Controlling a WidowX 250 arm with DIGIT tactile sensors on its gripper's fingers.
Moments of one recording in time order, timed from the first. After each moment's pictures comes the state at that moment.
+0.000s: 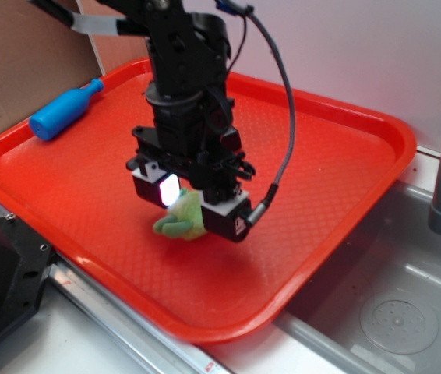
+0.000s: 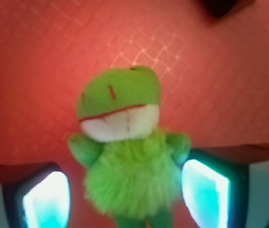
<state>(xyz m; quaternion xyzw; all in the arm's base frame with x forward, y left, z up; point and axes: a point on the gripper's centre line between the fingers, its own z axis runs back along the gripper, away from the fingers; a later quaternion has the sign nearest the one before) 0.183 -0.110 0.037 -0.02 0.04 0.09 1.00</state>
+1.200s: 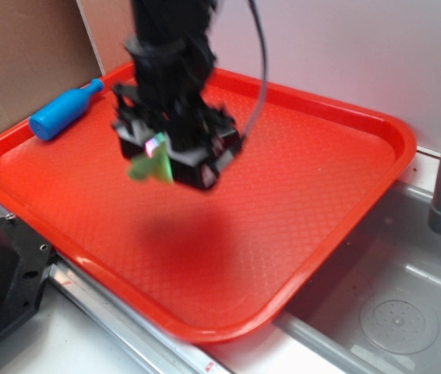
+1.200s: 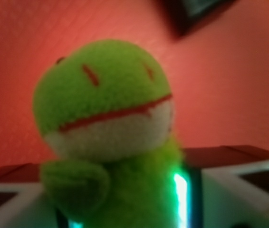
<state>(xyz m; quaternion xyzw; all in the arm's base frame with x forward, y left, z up) 0.185 -0.083 0.090 -0.01 0.03 0.10 0.99</state>
